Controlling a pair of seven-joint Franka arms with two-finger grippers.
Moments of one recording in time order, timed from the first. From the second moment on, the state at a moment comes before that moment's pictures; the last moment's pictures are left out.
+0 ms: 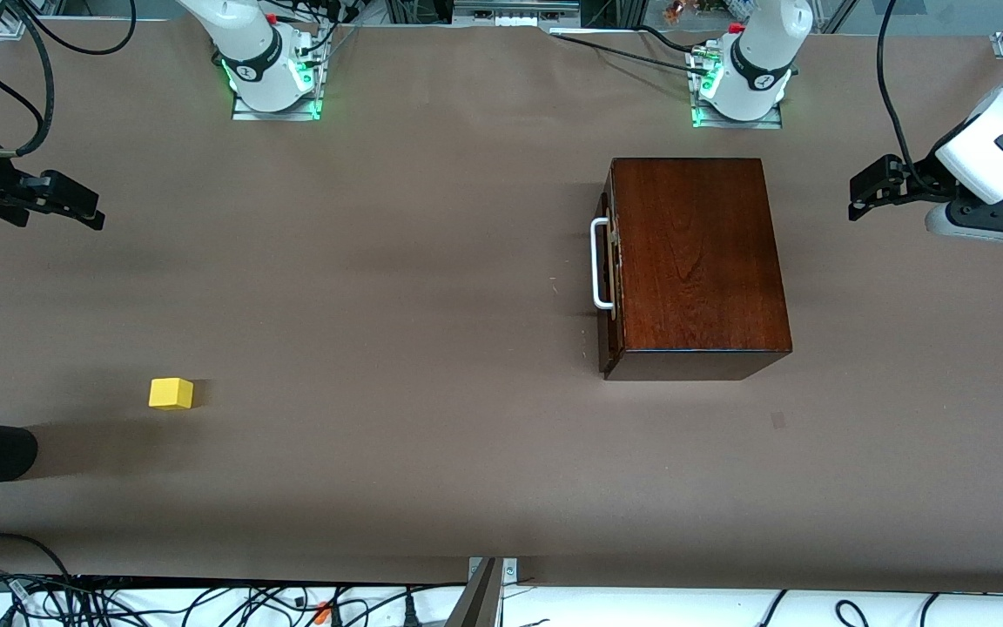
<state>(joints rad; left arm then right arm) -0.01 0.02 -0.07 -1.58 -0.01 1.54 0.03 -0.01 0.04 0.01 -1.57 -0.01 1.58 0.04</state>
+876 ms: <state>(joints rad) -0.12 0.21 -0.32 -1.58 -0.01 1.69 -0.29 -0.01 0.04 0.01 -1.57 -0.01 1.58 0.04</state>
